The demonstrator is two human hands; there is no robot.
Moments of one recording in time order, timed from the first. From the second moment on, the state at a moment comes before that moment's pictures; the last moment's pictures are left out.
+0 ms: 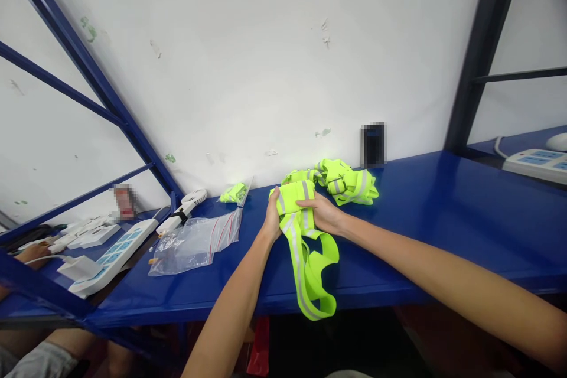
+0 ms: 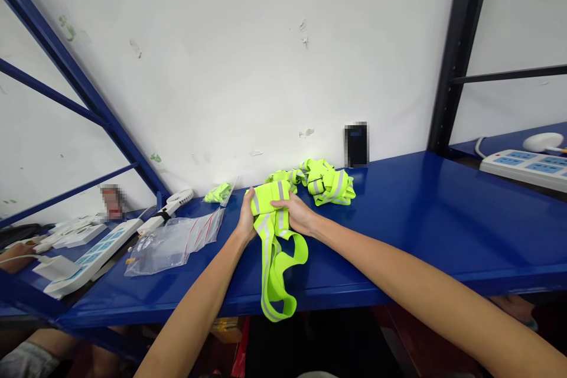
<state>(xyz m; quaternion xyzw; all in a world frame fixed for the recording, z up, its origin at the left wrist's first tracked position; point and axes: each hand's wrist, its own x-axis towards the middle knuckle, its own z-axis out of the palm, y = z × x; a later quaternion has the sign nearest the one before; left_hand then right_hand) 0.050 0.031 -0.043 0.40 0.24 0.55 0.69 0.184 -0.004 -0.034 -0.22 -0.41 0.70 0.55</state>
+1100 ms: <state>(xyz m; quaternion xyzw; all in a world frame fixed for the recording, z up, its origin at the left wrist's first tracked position) 0.046 0.037 -0.039 0.42 0.30 0.51 0.68 0.205 0.015 -0.043 -0.38 -0.59 0.39 0.59</state>
